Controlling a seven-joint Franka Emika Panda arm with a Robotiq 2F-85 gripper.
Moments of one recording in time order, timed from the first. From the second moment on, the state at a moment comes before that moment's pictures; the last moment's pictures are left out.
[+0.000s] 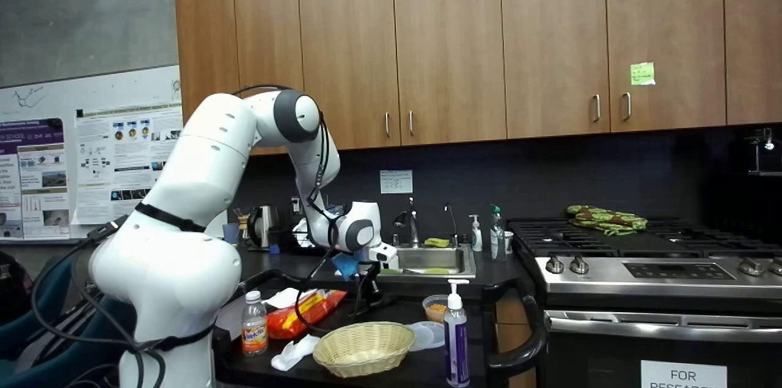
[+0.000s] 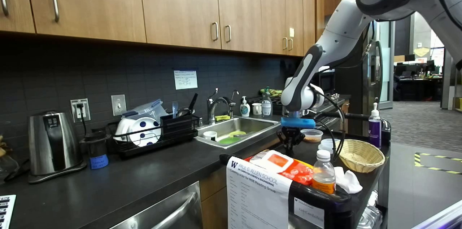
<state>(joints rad) 0.18 0.46 -0.01 -2.13 0.12 2.72 0.58</state>
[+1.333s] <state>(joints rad) 0.18 0.45 -0.01 -2.13 0.12 2.72 0.54</state>
